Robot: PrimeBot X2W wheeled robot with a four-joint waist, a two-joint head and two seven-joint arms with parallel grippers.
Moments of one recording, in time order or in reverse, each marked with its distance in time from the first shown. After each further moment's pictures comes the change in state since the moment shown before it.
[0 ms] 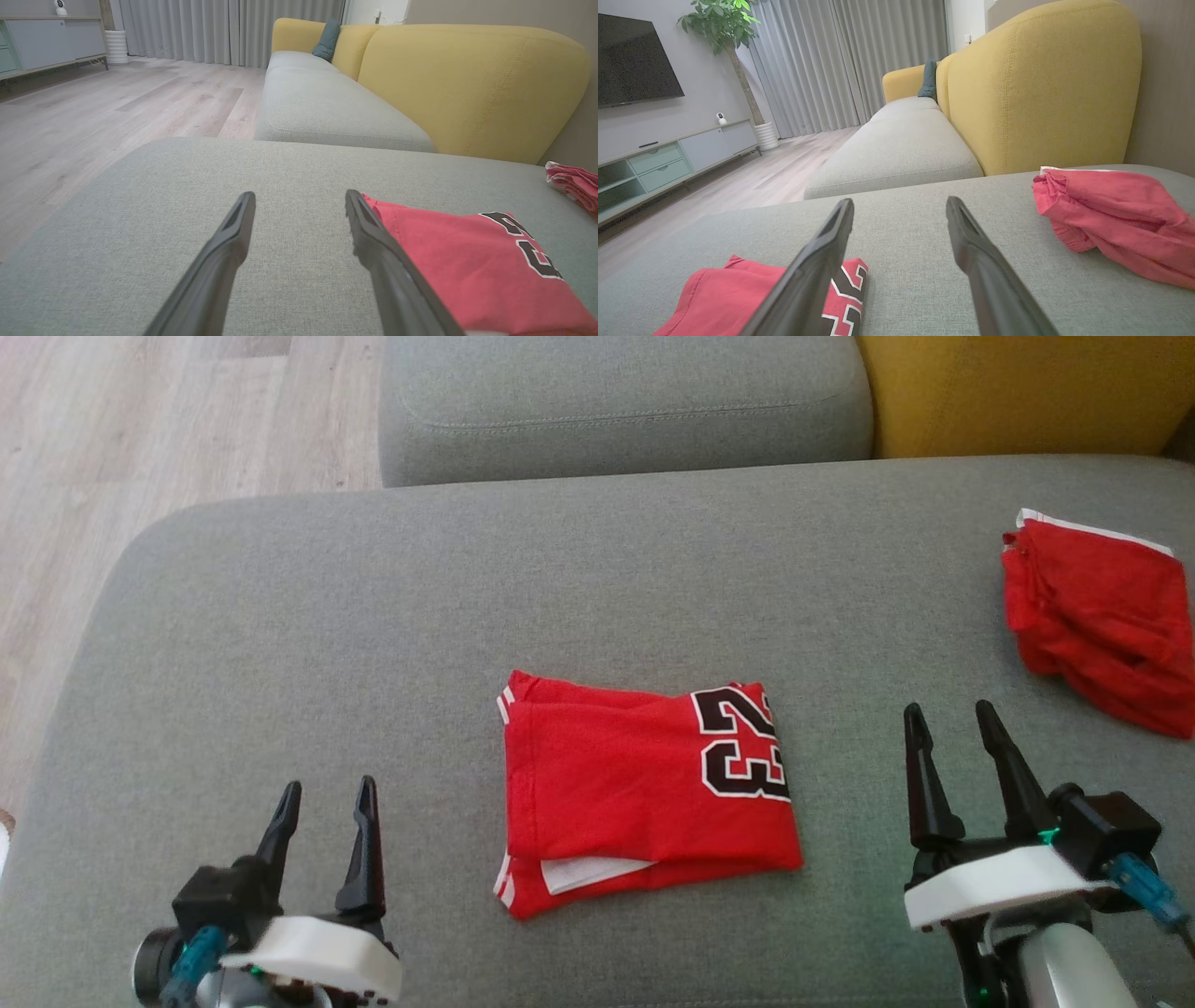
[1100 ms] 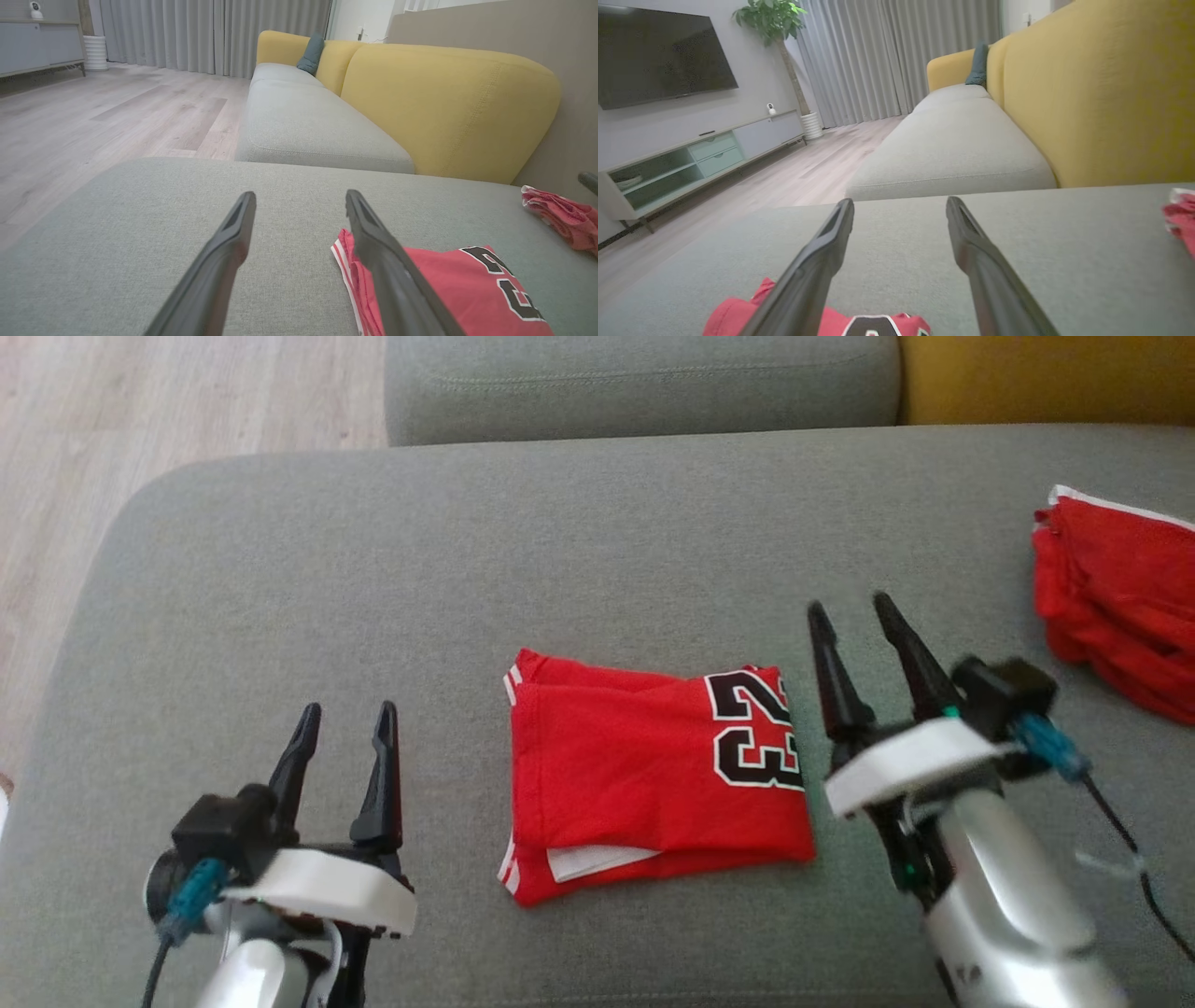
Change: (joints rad) left arm -0.112 0.004 -0.032 -0.047 -0.043 -0.019 0.039; right arm -0.383 -0.022 0.232 0.370 0.124 0.000 -0.064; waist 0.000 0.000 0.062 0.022
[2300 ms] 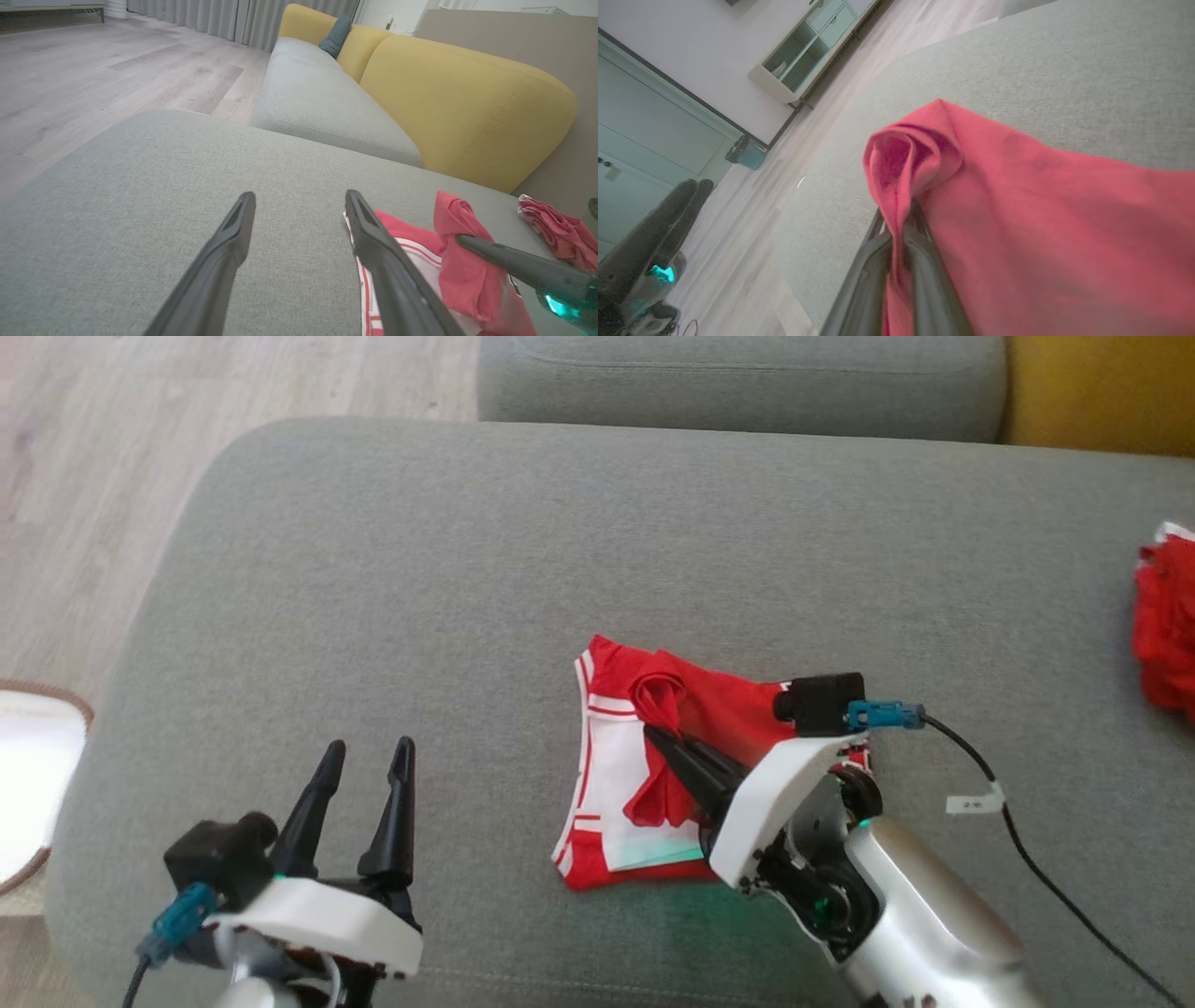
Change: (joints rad) left arm 0.087 -0.002 0.016 -0.087 -0.086 -0.046 0.076; right arm 0.059 0.002 0.291 -0.171 0.450 0.000 0.527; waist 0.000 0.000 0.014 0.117
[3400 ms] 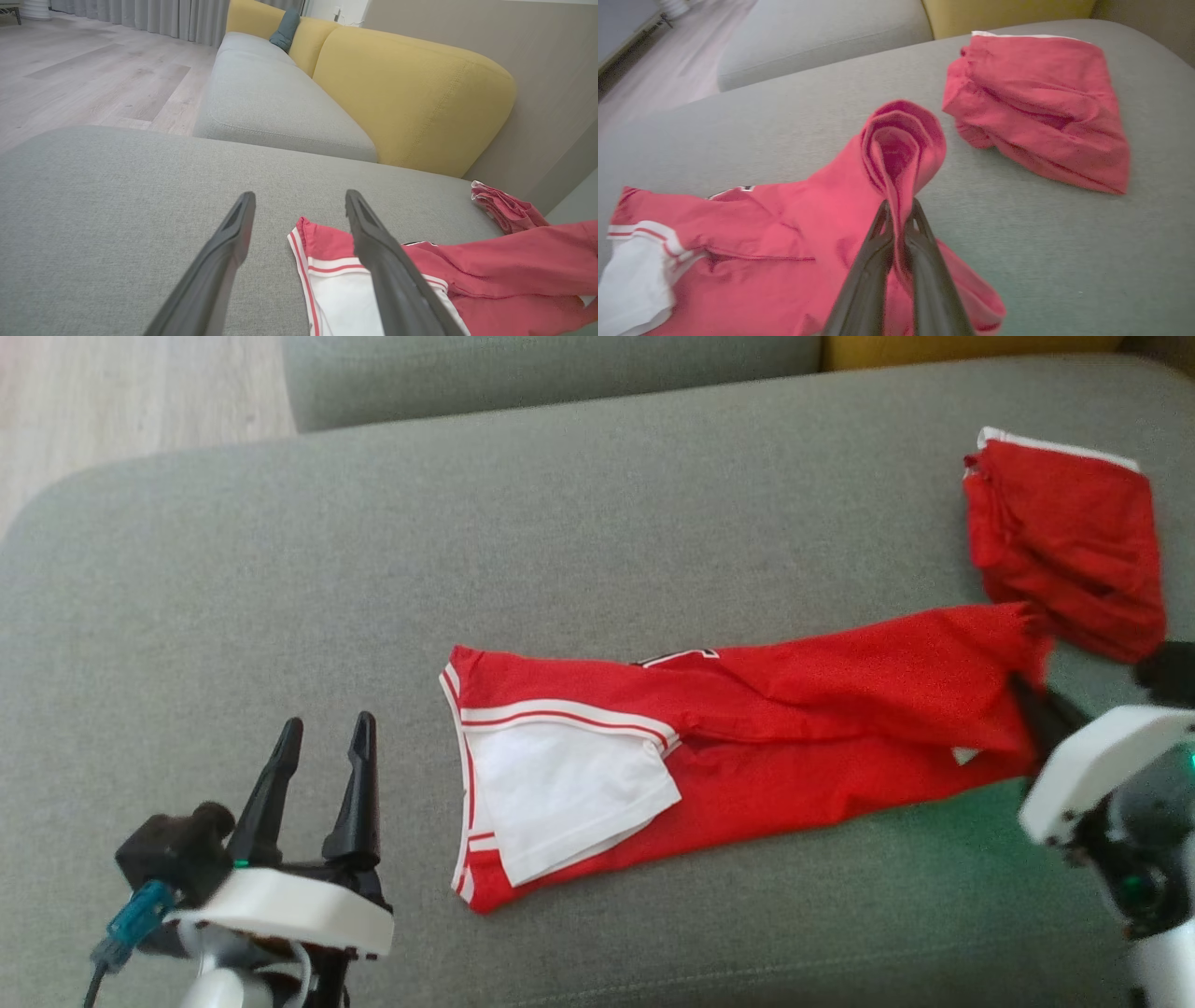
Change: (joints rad) left arm 0.000 0.000 0.055 -0.044 0.011 0.010 -0.018; right arm 0.177 -0.199 -0.625 -0.258 -0.368 0.000 0.251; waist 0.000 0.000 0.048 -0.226
